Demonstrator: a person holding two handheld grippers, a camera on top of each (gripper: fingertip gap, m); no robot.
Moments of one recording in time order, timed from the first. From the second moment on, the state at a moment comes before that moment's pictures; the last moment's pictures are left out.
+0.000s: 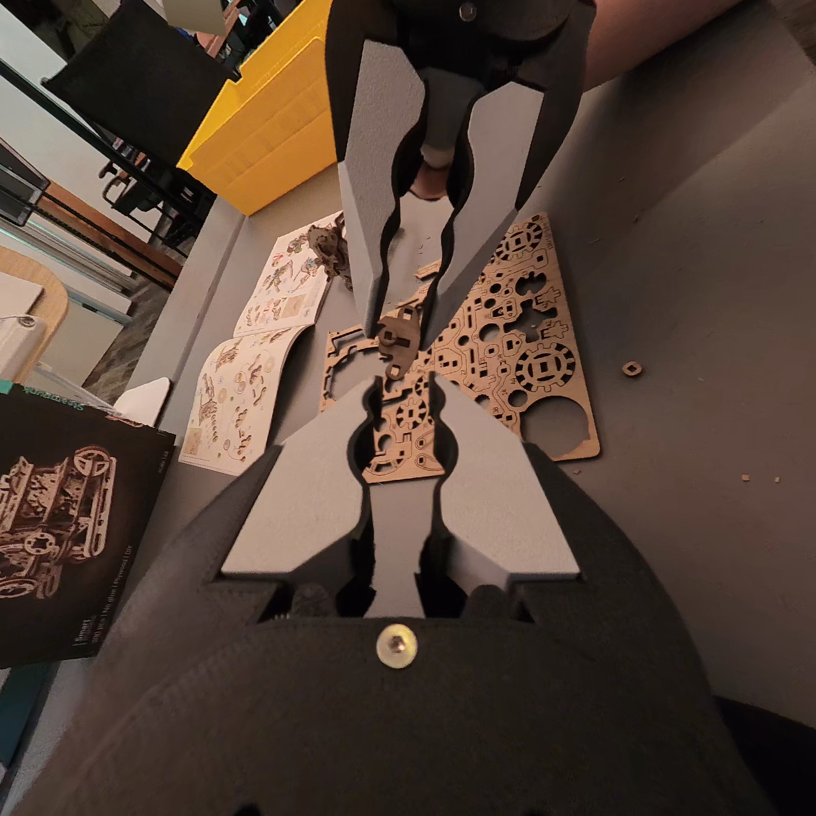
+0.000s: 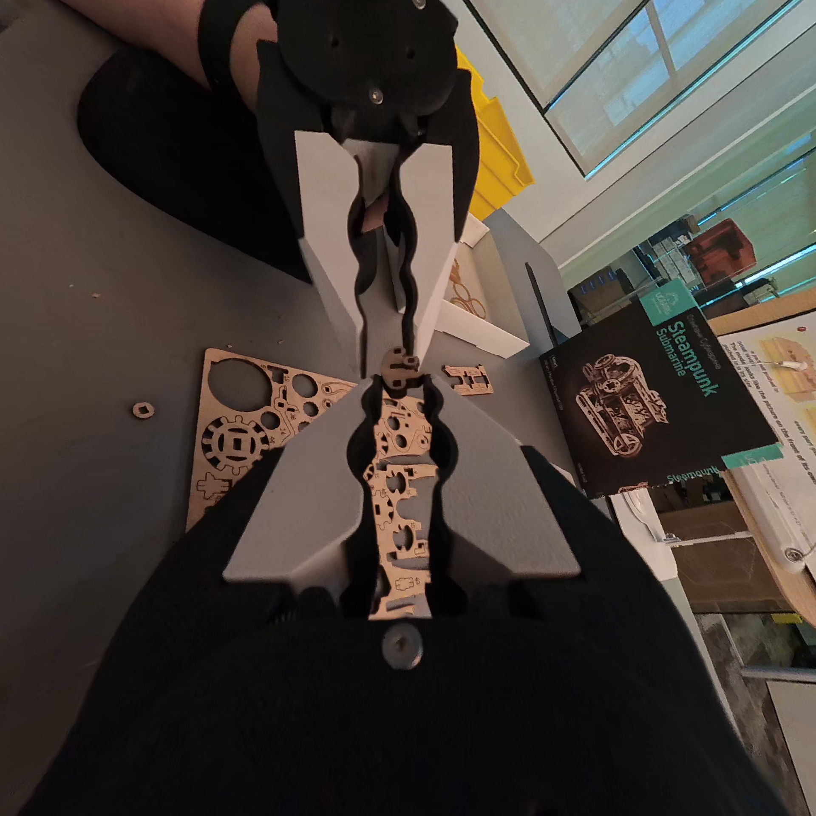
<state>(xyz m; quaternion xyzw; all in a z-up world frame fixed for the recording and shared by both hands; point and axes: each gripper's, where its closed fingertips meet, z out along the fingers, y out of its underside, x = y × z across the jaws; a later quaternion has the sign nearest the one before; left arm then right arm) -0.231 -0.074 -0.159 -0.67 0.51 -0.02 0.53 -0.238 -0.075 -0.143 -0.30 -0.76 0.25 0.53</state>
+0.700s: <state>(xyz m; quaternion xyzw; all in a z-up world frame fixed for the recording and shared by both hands) -0.229 -0.074 -0.162 -0.66 0.53 0.03 0.53 -0.239 -0.082 -0.150 -0.28 -0.77 0.22 0.53</state>
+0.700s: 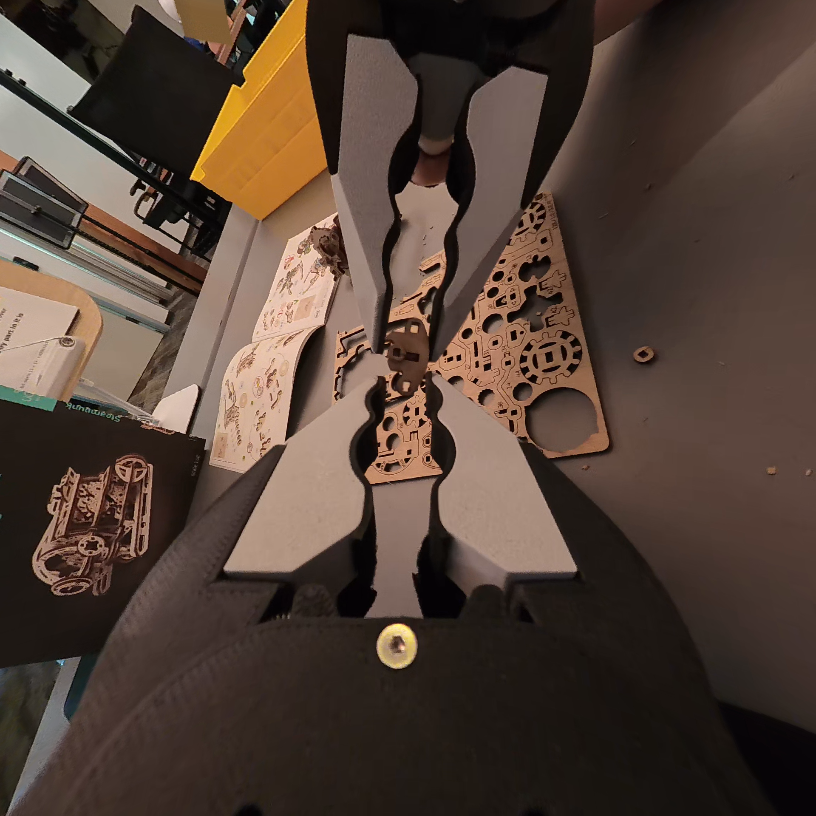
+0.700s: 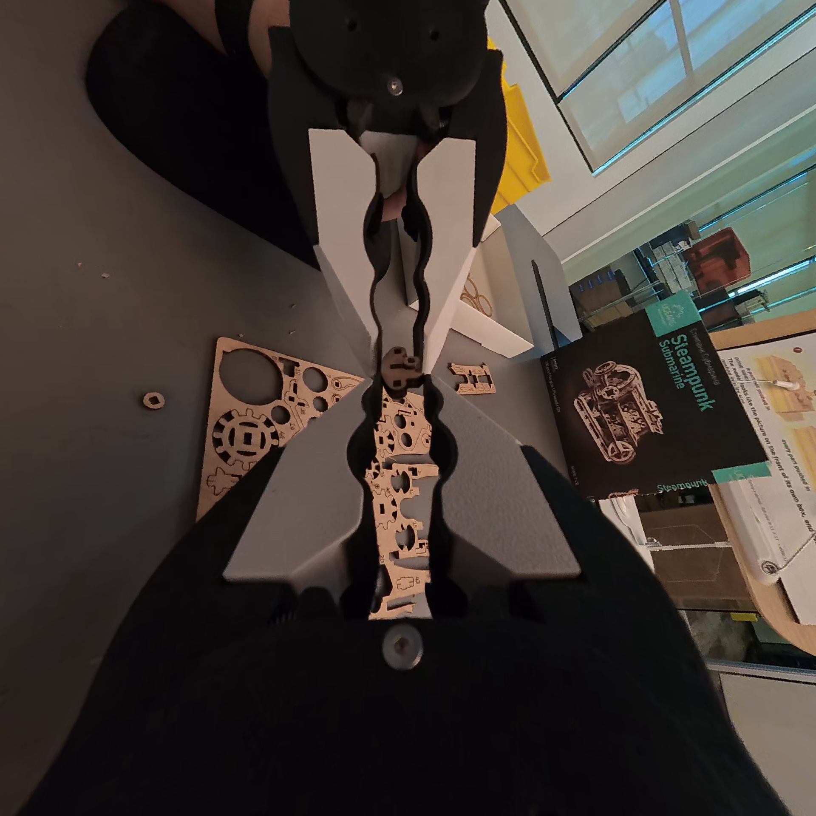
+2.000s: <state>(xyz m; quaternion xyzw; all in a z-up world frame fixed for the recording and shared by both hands) -0.229 -0.070 -0.177 -0.67 0.55 0.08 0.50 -0.240 -0.081 -0.159 -0.27 -0.79 0.16 0.53</state>
